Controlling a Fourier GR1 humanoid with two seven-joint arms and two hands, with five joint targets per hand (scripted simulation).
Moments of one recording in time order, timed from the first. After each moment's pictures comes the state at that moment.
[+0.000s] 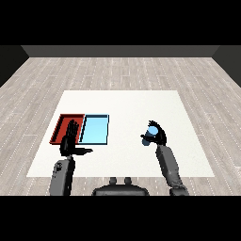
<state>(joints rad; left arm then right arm) 0.00 0.06 0.09 -1.63 0.14 -0.13 -0.27 -0.35 -0.07 -0.18 -0.90 -0.17 0.05 -0.39</state>
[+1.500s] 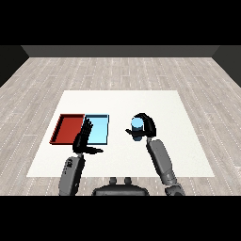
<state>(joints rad) -0.05 0.01 -0.04 -1.58 0.14 -0.13 -0.19 -0.40 -0.01 0.09 -1.32 -0.05 -0.14 -0.19</state>
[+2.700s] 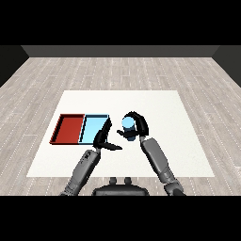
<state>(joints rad) -0.25 0.00 -0.33 -1.34 0.19 0.13 -0.17 -0.46 0.00 0.23 -1.35 -0.08 -0.20 -0.15</state>
